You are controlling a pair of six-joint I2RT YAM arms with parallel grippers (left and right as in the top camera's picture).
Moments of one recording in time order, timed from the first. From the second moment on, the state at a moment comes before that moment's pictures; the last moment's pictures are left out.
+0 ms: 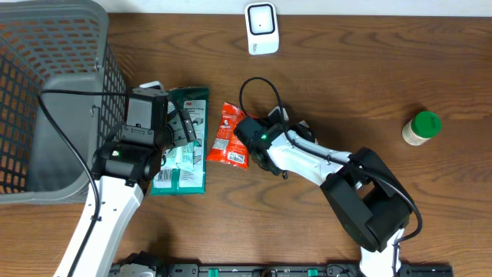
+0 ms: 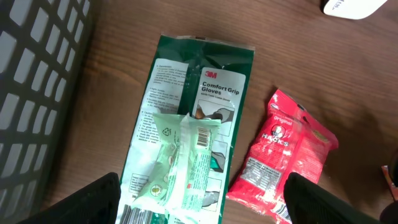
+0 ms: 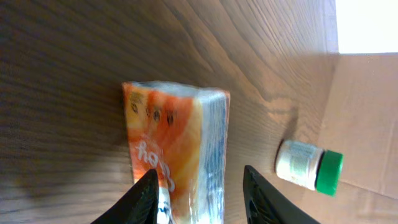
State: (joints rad) left arm -0.21 1.19 1.00 -0.71 -0.11 -0.41; right arm 0.75 2.01 1.23 -0.78 0.87 0.19
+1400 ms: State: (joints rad) left arm -0.21 1.19 1.00 -0.71 -0.11 -0.41; right arm 0.41 1.79 1.17 -0.69 0.09 -0.01
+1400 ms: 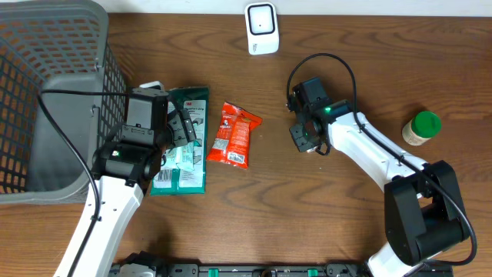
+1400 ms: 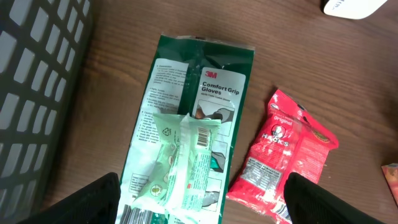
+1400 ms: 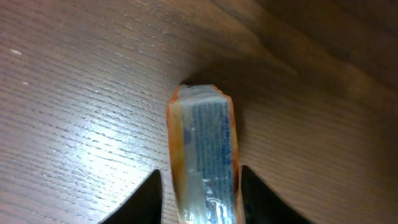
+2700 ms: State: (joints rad) left arm -0.21 1.19 1.00 -0.71 -0.11 -0.41; right arm 0.41 1.77 1.30 -0.88 0.09 0.04
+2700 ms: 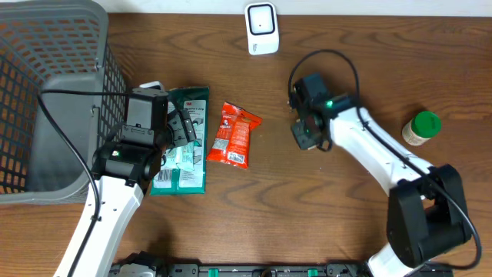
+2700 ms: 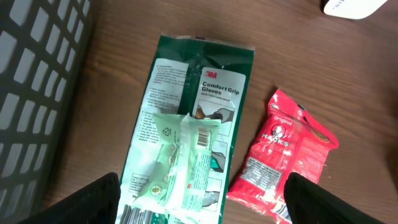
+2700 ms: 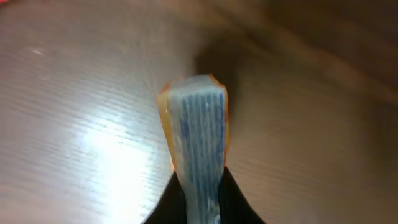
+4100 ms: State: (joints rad) left arm -0.21 1.19 1.00 -0.71 -0.11 -0.41; right arm 0.41 2.61 2.62 -0.80 0.09 0.21
